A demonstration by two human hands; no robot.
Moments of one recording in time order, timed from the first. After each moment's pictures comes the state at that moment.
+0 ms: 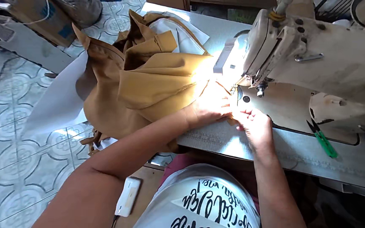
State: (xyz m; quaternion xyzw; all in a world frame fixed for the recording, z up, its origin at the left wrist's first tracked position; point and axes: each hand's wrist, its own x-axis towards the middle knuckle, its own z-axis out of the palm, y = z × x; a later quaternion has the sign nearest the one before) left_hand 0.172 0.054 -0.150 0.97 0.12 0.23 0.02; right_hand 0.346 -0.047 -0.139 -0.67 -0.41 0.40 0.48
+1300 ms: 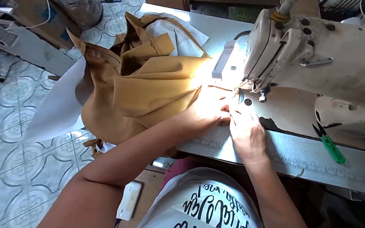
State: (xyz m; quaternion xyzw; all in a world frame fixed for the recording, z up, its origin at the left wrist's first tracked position) left_hand 0.166 0.046 -0.125 0.97 0.20 0.10 0.07; right_hand 0.328 -0.045 -0.161 -0.69 -0.69 -0.03 0.22
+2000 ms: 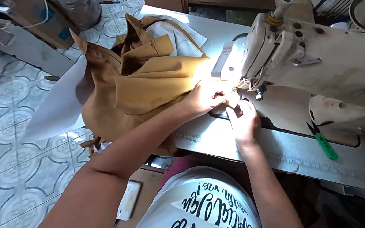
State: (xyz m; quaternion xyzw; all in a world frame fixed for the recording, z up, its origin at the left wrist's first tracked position) left_hand 0.172 0.081 -0.138 0.86 0.28 0.31 0.29; right_hand 0.330 -0.025 -0.165 -0.71 -0.58 0.09 0.38
